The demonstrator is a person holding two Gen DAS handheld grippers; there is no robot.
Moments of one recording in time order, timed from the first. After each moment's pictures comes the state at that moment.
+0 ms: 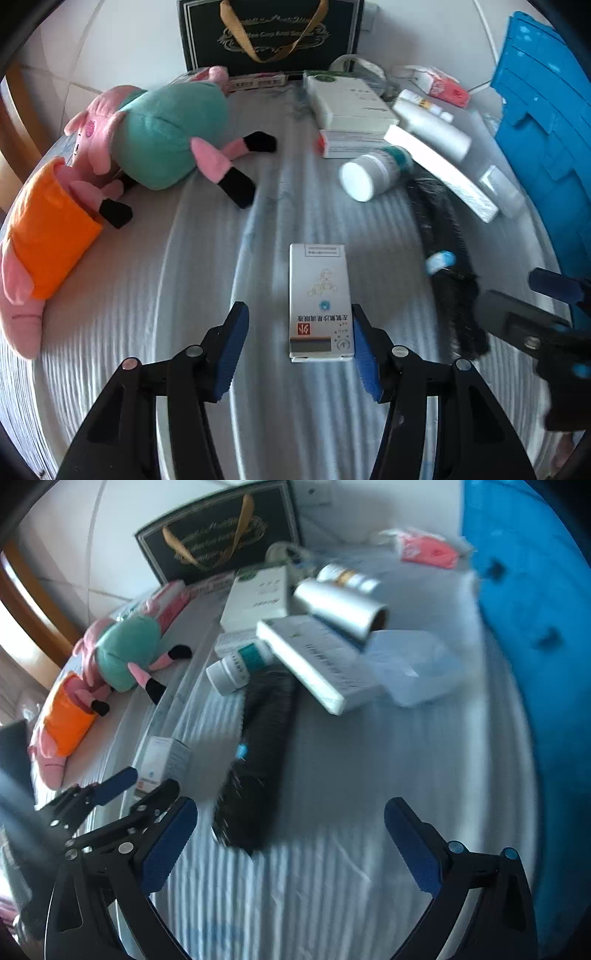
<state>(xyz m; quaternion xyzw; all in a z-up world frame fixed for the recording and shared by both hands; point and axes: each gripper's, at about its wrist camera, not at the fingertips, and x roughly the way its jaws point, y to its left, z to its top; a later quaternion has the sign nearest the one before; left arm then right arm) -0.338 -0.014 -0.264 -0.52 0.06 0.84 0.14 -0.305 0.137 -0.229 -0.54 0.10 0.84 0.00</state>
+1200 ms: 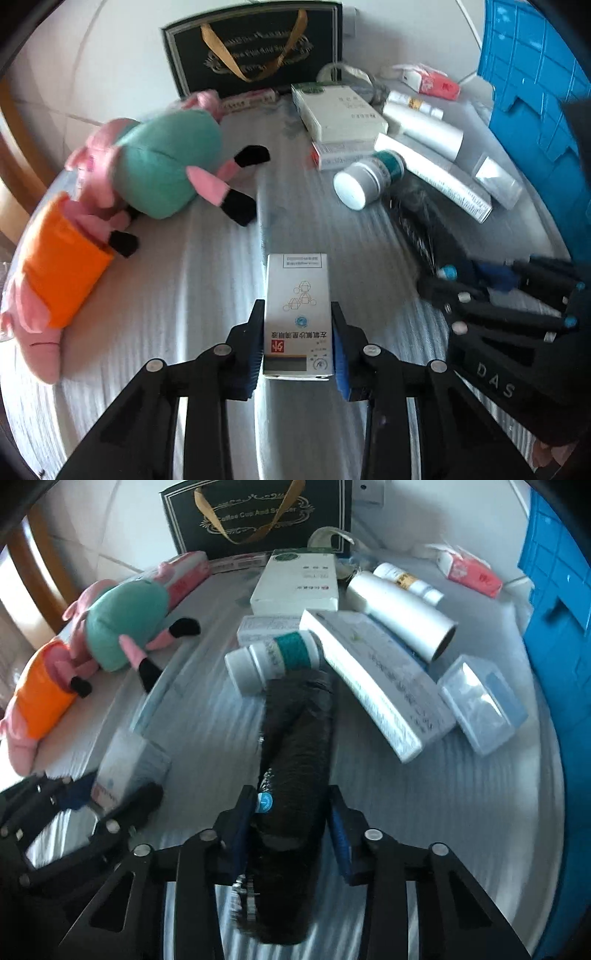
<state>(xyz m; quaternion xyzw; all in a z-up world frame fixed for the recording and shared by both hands) -0.326 -0.004 -0.252 -0.48 0.11 0.86 0.14 -0.331 0.102 -0.261 -0.53 0.03 0.85 -0.02</state>
